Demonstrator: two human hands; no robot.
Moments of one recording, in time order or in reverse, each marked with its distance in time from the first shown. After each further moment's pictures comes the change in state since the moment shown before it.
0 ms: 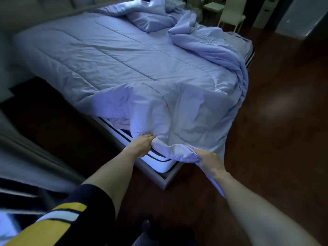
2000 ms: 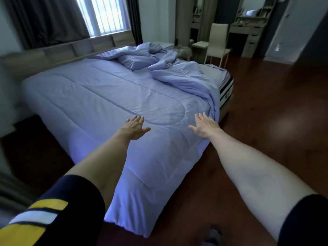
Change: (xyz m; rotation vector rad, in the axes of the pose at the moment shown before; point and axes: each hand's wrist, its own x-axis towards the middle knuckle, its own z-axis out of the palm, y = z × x) left_hand 0.125 0.225 -0.129 0.219 0.115 -0.255; right_hand 0.103 0.196 -0.235 -0.148 0.032 0.025
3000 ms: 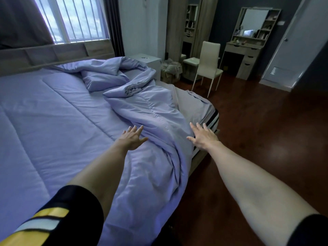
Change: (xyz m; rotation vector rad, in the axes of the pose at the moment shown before) left_hand 0.543 0.229 -0.092 -0.212 0.037 -0.063; right_hand 0.469 0.362 -0.081 -0.020 -0.029 -0.011
